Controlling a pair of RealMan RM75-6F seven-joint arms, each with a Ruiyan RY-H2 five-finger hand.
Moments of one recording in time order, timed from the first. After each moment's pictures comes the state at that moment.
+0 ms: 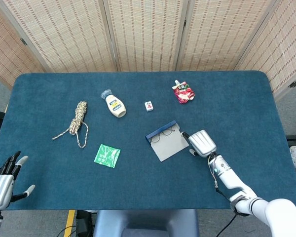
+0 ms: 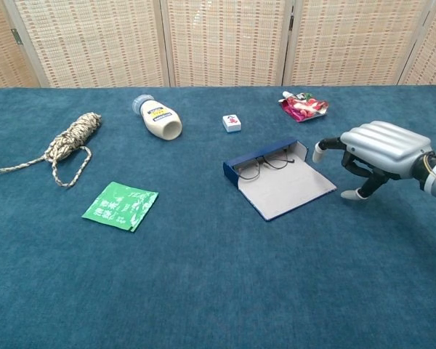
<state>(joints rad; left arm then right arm) -0.05 -1.14 -0.01 -1.61 1.50 1.48 0.05 0.66 -1.77 0.00 -0.75 -1.53 1.08 0.09</state>
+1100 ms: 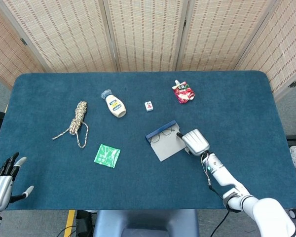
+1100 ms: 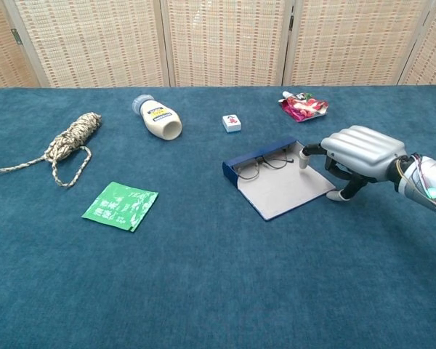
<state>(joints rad) -0.05 -1.15 0.00 -1.59 1.50 1.48 0.04 0.70 -1.87 0.01 -0.61 -1.57 1.05 0.13</state>
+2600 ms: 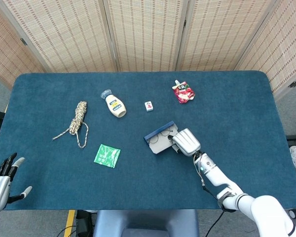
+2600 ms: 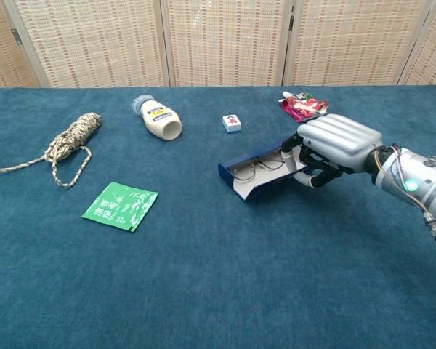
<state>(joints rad) -0.05 -1.14 0.00 -1.59 1.49 1.47 0.03 0.73 -1.85 0.02 -0.72 -1.59 1.13 0.14</state>
